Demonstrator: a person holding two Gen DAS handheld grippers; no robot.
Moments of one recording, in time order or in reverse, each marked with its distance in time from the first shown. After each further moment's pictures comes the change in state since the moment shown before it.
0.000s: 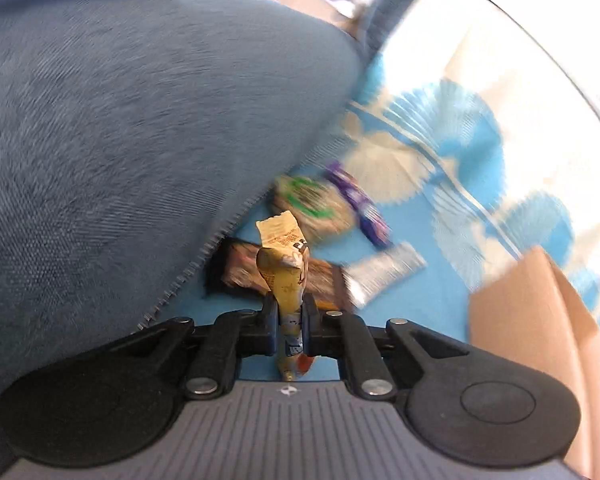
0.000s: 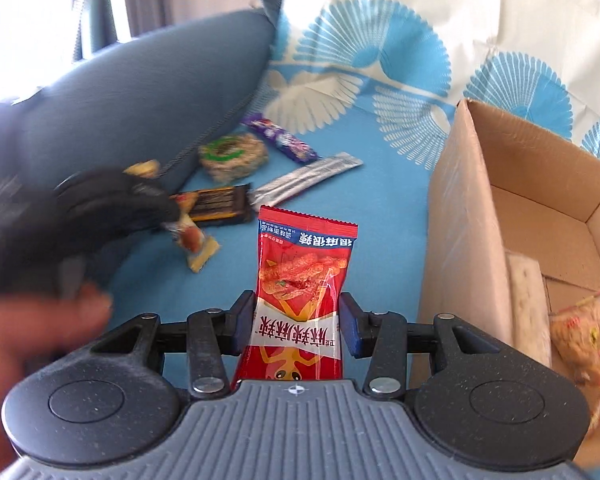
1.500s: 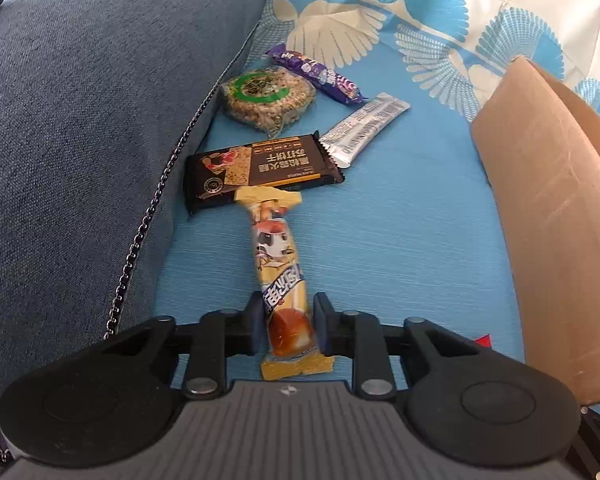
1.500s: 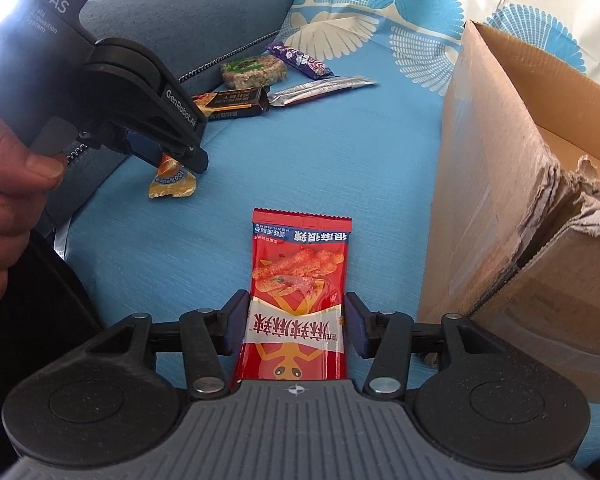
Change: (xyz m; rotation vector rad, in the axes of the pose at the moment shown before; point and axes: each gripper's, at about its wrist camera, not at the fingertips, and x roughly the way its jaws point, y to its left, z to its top) left arm 0.016 -0.030 -0.031 0.398 0.270 0.108; right arm 0.017 -0.011 -0.077 -0.020 0.080 0.031
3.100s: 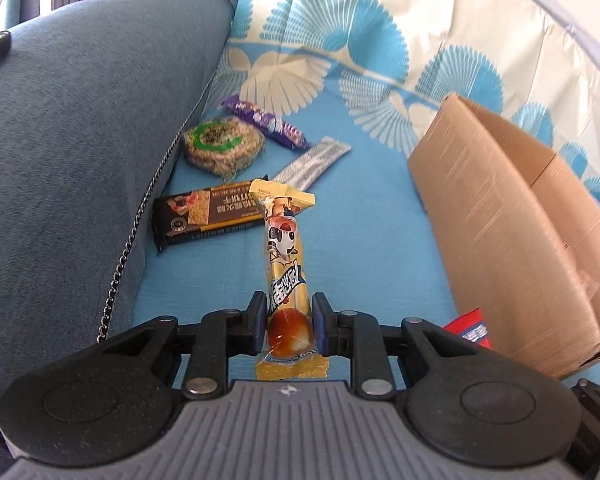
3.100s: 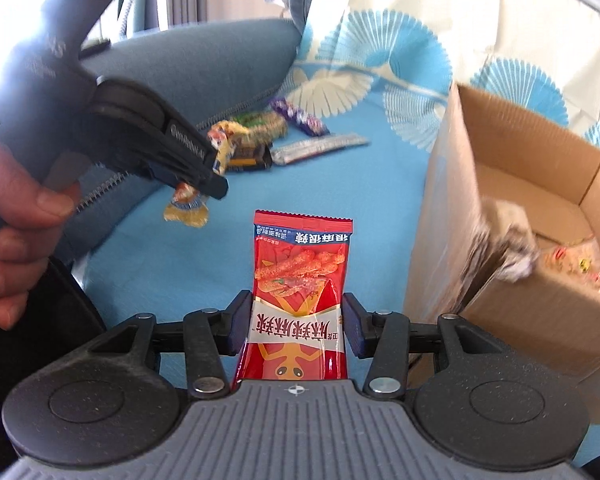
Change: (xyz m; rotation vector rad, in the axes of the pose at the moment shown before) left arm -0.042 -0.002 -0.007 0.023 -0.142 -0.150; right arm -0.046 0.003 0.002 -0.026 -0.174 -0.018
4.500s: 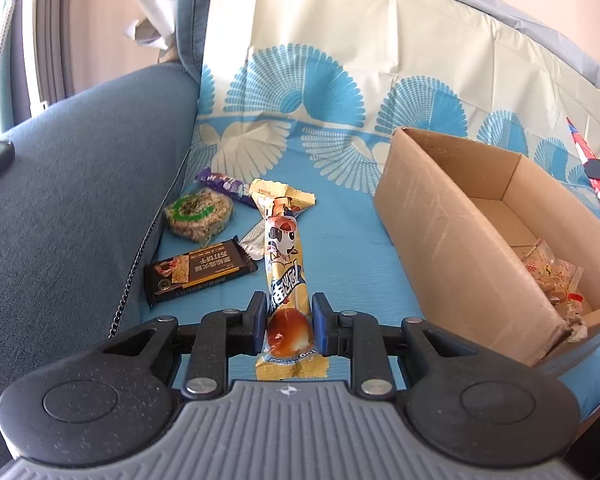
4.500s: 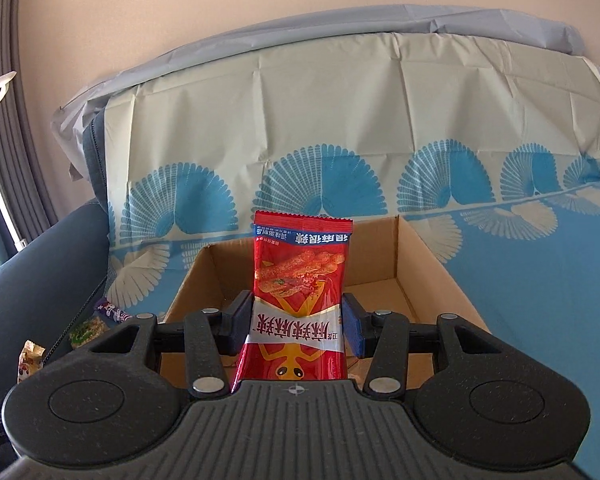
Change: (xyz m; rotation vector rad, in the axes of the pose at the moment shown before) left arm -0.038 -0.045 -0.017 0.160 -0.184 0.040; right arm -0.072 -0.210 0.057 0.432 -0.276 -0.265
